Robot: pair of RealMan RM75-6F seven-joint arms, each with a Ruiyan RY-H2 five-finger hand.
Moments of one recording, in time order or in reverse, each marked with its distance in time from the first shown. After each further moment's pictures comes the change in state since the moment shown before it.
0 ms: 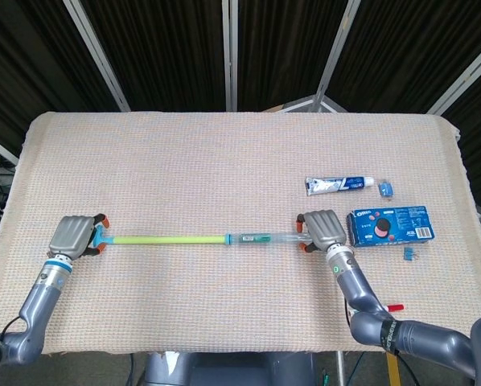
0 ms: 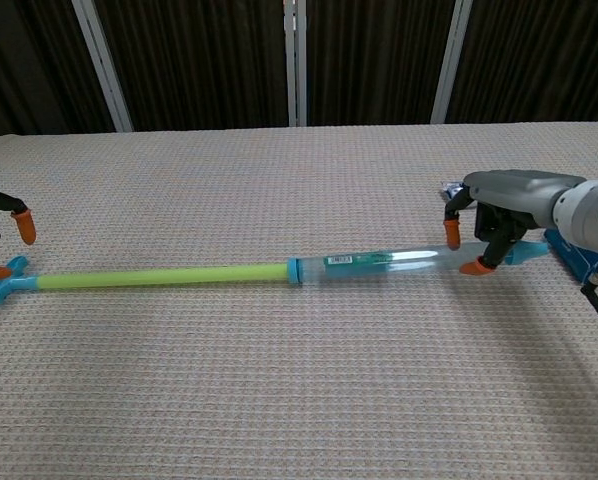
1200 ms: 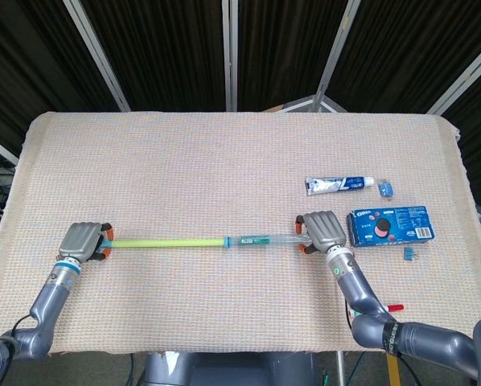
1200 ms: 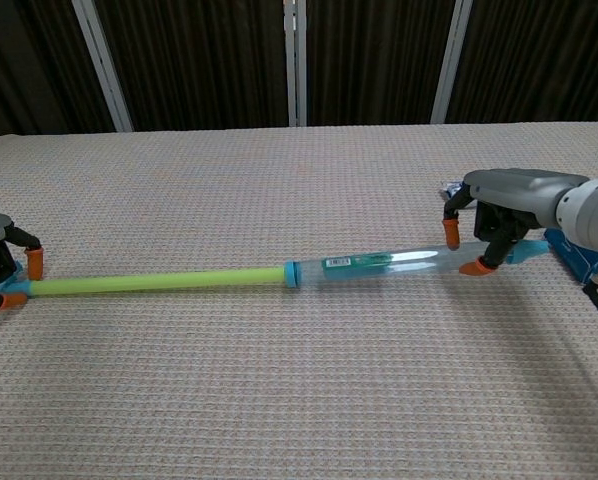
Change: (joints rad) left arm -0.035 -0.077 0.041 0.109 -0.038 -0.067 -0.038; right arm 0.000 0.019 -0.017 -0.029 -0.020 0.016 0.036
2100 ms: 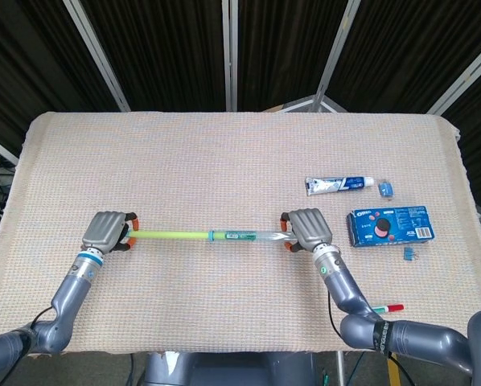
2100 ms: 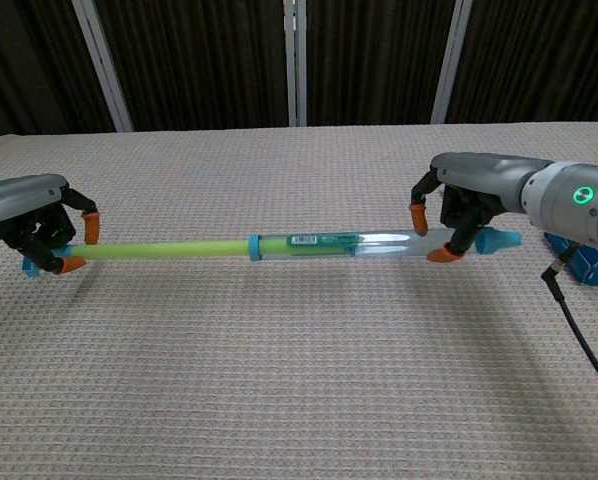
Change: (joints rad) left arm -0.082 0.004 -0.067 -0.193 -0.059 0.033 0.093; right arm 0.050 -0.017 0.043 -0.089 0.050 0.032 -0.036
